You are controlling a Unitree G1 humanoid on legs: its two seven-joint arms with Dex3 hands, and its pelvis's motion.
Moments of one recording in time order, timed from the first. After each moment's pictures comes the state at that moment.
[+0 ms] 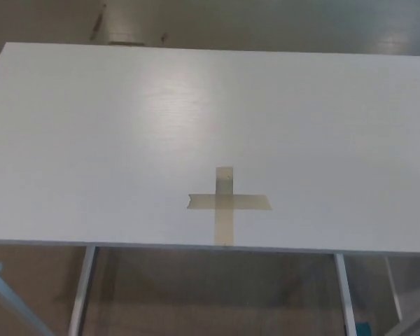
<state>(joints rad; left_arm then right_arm) -0.19 0.44 0.21 1.27 0.02 -0.14 -0.05 -0.15 -0.19 -0.29 1.26 0.00 -0.24 -0.12</state>
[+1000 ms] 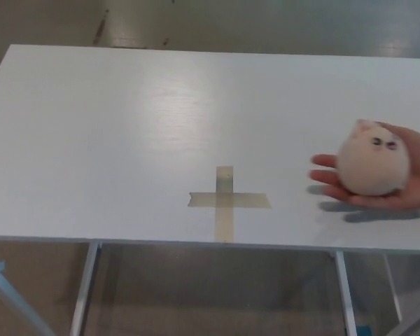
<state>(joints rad) -0.18 0.44 0.21 1.30 0.03 -0.19 -0.07 -0.14 -0.19 -0.29 1.29 0.01 -0.30 -0.15</state>
